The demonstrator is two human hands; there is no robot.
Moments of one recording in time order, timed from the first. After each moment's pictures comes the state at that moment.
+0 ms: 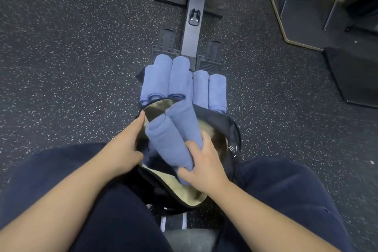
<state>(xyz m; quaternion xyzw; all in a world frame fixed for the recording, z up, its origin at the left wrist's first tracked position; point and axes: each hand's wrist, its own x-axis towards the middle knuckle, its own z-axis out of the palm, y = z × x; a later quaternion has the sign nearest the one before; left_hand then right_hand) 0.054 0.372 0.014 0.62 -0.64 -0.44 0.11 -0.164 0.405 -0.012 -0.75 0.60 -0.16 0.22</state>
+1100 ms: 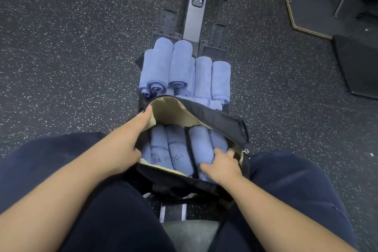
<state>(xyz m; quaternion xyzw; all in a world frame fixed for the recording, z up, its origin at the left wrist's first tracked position) 0.057 0.378 0.012 0.57 -0.70 -0.42 0.06 -0.207 0.411 -0.051 -0.50 0.78 0.18 0.32</state>
